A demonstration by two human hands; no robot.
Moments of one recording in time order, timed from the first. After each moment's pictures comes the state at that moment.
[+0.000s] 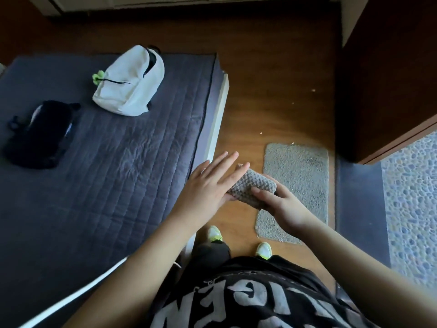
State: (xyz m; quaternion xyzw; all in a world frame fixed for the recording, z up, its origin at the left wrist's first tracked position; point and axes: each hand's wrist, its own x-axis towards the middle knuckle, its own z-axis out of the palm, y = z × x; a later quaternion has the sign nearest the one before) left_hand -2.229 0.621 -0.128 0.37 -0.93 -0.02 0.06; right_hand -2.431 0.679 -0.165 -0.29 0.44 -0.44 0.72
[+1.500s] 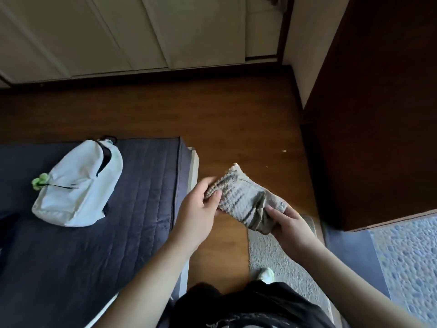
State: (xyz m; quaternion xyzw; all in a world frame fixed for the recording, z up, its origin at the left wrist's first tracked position) left_hand -2.409 0.242 -0.081 0.55 -0.63 -0.49 0.25; right_hand -2.602 0.323 -0.166 -0.12 0.48 -0.59 0.64
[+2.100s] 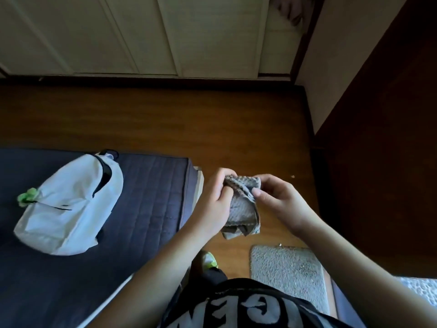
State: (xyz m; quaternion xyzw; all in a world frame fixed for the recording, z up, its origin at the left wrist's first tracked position) left_hand -2.419 0.072 -0.074 0.48 -0.69 -0.47 0.25; right_hand -2.595 0.113 -0.100 -0.45 0.53 -0.48 0.53
